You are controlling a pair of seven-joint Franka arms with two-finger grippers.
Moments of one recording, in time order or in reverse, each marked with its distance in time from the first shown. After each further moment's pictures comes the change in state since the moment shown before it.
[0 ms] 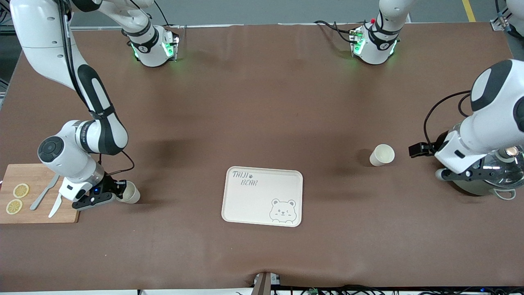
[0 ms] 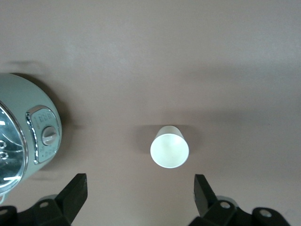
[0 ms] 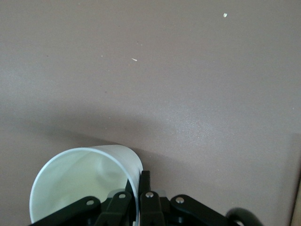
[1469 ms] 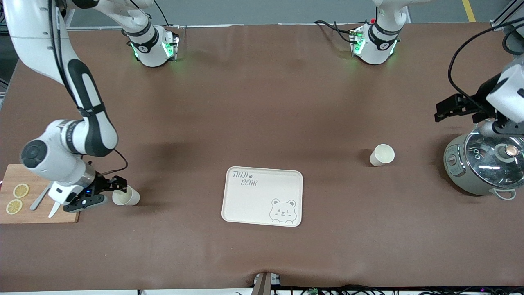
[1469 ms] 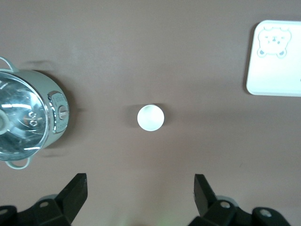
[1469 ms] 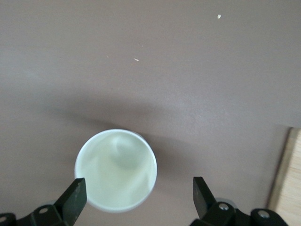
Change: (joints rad) left arm -0.653 -0.387 0.878 0.169 -0.478 -0.195 0.322; right arm -0.014 -0.052 -0.004 0.131 0.000 -0.294 0.000
